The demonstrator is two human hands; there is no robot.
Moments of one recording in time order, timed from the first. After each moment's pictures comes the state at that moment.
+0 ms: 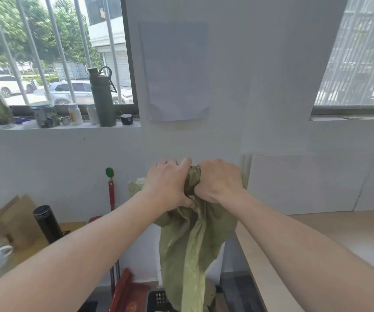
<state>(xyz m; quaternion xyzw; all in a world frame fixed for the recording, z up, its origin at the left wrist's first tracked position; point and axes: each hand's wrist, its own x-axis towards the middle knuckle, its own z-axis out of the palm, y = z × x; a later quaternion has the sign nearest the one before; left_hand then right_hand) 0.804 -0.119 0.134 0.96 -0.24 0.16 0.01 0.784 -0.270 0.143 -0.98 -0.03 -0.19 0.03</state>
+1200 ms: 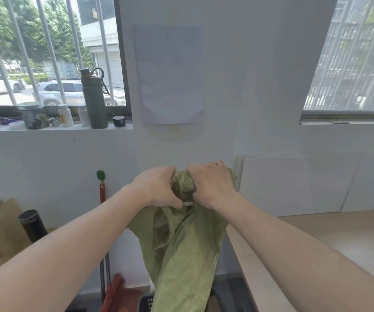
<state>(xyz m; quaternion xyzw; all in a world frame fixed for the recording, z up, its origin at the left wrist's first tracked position) 0.818 -0.109 0.145 0.97 -0.22 0.00 0.13 0.789 -0.274 0.135 -0.97 -0.10 -0.22 -0.05</state>
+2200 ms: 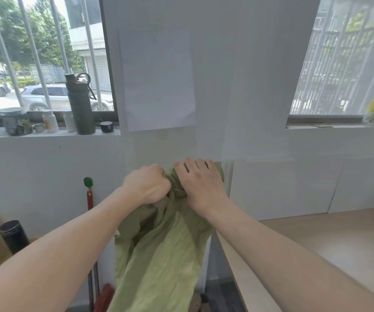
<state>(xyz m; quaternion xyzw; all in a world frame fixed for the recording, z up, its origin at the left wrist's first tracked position) 0.829 -0.127 0.158 0.97 -0.14 0.02 0.19 0.792 -0.284 0.130 -0.92 -0.11 -0.34 -0.12</state>
